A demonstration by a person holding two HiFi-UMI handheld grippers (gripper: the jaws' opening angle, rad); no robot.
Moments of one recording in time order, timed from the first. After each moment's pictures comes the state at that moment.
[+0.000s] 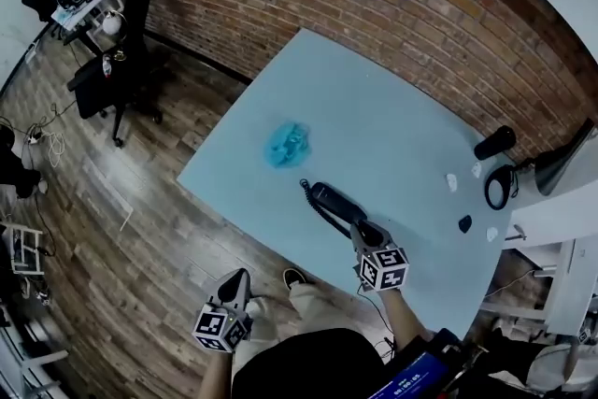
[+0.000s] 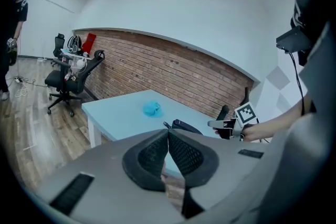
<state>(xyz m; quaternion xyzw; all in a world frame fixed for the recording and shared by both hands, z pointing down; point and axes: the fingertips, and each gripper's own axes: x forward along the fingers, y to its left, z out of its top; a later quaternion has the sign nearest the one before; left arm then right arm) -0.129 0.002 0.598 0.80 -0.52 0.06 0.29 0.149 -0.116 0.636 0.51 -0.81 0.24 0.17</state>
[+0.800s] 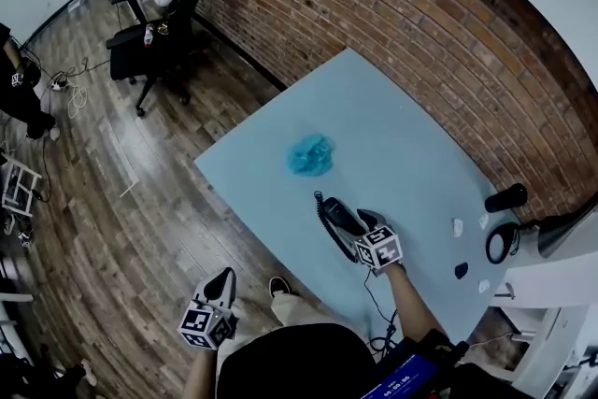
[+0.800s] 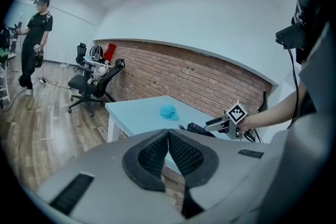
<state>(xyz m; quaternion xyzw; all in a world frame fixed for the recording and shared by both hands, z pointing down) -0.158 0.027 0.611 0.74 -0.62 0.03 0.28 0.102 -0.179 0.692 0.29 -0.88 0.18 0.34</state>
